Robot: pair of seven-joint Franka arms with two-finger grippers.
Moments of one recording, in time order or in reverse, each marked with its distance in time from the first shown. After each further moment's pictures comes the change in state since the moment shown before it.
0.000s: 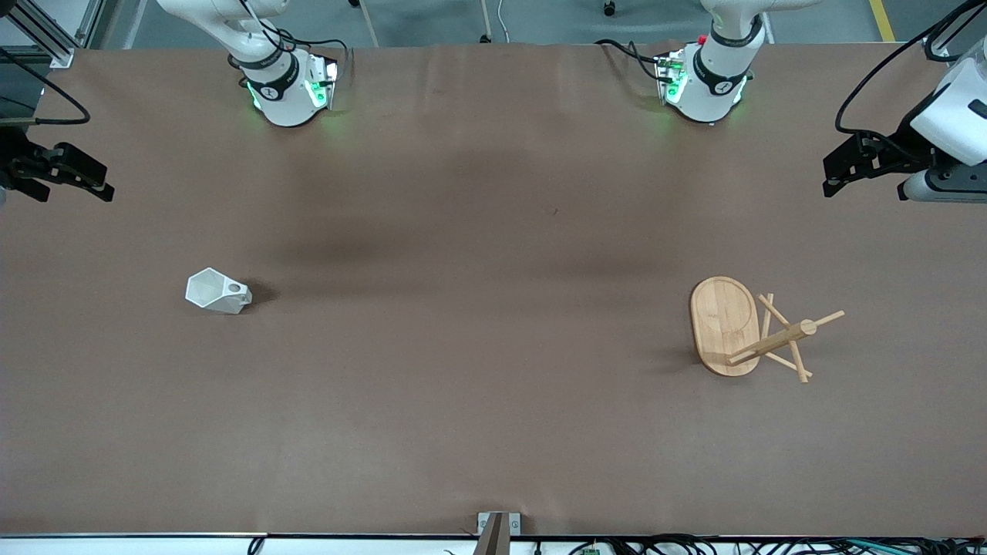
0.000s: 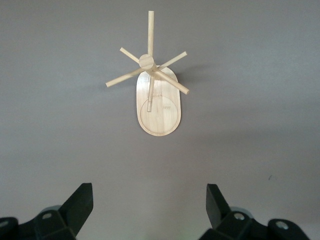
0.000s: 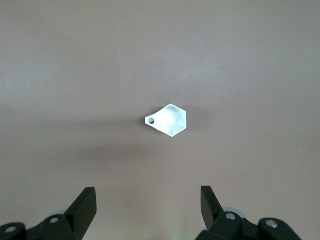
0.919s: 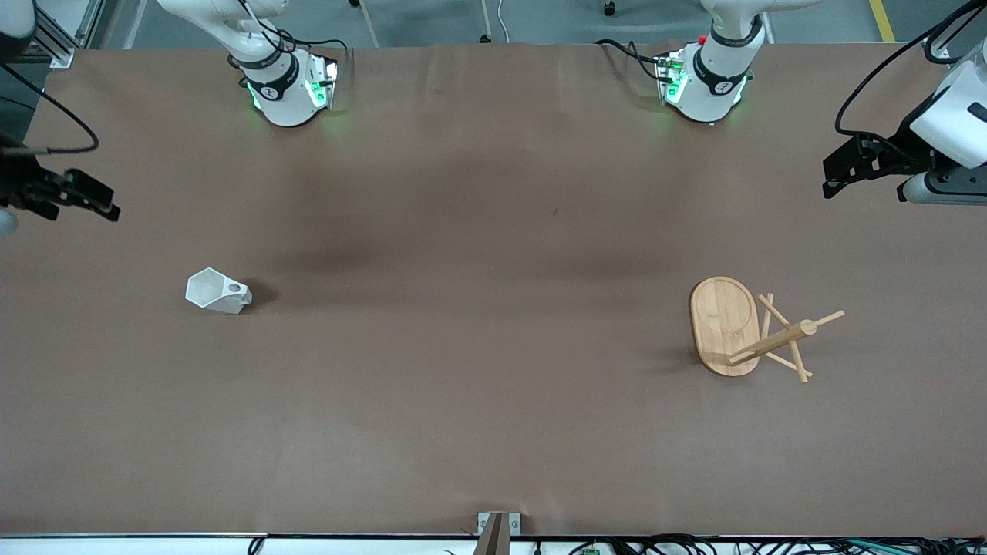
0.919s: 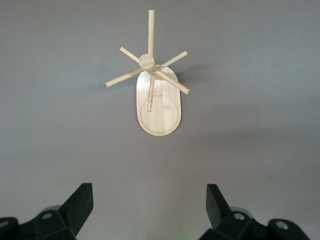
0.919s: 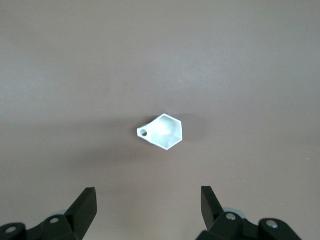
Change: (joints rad) left arm 0.000 0.004 0.000 0.000 0.000 0.000 0.000; right arm -0.025 0.024 -0.013 -0.145 0.000 0.188 -0.013
